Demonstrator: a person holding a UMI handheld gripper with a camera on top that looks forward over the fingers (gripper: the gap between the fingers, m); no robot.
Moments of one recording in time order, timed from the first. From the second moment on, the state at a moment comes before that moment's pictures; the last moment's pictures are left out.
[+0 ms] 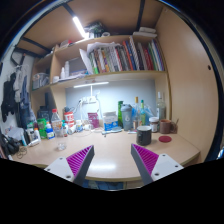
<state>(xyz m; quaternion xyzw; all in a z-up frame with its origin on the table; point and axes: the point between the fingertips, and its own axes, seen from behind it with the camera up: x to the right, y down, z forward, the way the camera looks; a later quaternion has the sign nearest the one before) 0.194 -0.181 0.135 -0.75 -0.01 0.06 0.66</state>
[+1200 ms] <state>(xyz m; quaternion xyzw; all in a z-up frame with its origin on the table) -0.148 0.024 0.099 -0.75 -0.15 0.14 0.63</state>
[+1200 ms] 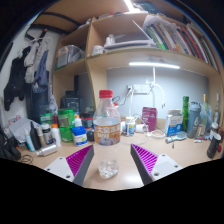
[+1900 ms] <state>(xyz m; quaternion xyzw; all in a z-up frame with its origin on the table) -0.177 0.117 0.086 -0.74 -0.11 0.16 0.64</state>
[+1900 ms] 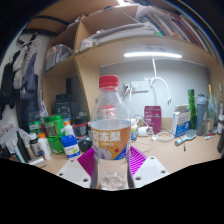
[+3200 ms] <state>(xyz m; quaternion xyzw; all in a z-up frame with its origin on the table) 0.250 0.144 0.208 -0.30 0.53 0.74 0.27</state>
